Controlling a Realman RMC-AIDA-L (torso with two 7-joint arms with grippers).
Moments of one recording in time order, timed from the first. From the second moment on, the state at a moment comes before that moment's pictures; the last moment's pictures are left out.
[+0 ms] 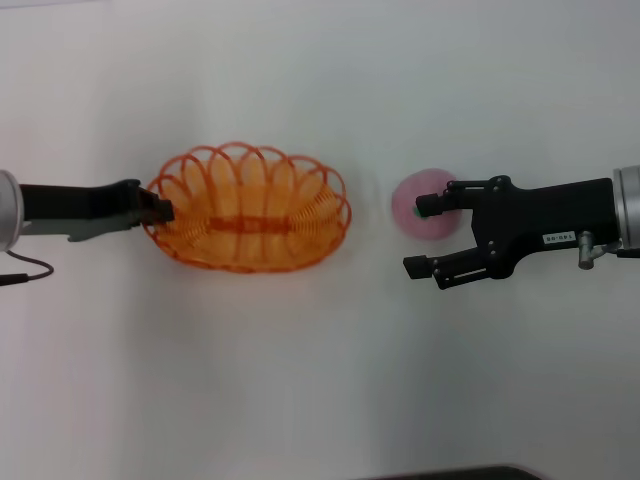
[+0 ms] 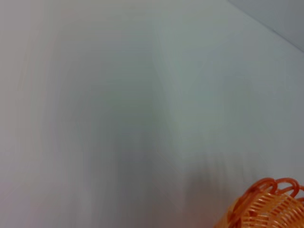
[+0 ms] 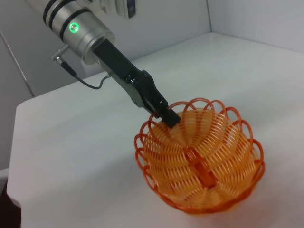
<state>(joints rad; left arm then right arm) -0.37 -2.18 1.05 1.15 2.30 1.35 -2.74 0.42 2.08 -0.89 -0.77 -2.05 -1.58 1.41</state>
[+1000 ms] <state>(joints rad) -0.34 -2.18 1.06 1.14 2.29 1.34 -2.76 0.43 2.08 -0.88 -0.78 -2.05 -1.58 1.41</state>
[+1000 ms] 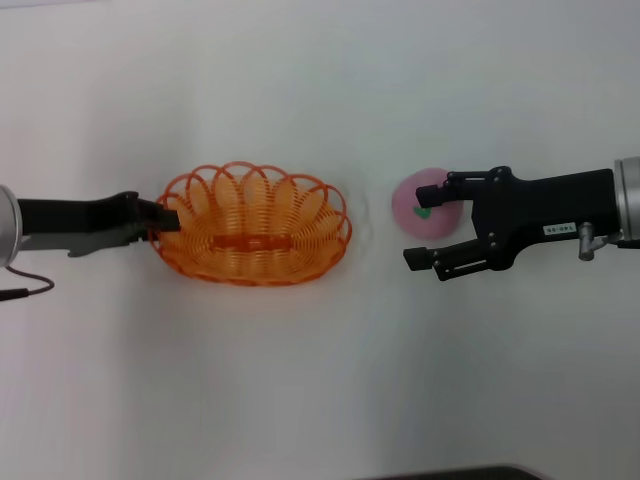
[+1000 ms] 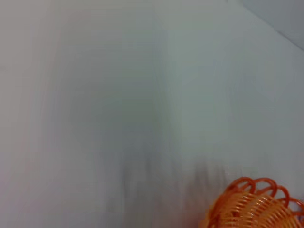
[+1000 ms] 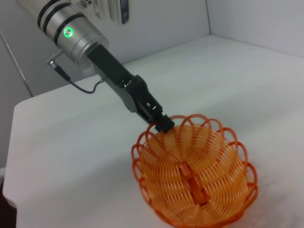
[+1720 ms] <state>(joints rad) -0.35 -2.17 1.02 1.15 2.29 1.40 -2.67 0.42 2.08 -0.89 -0.80 -2.05 -1.58 1.41</state>
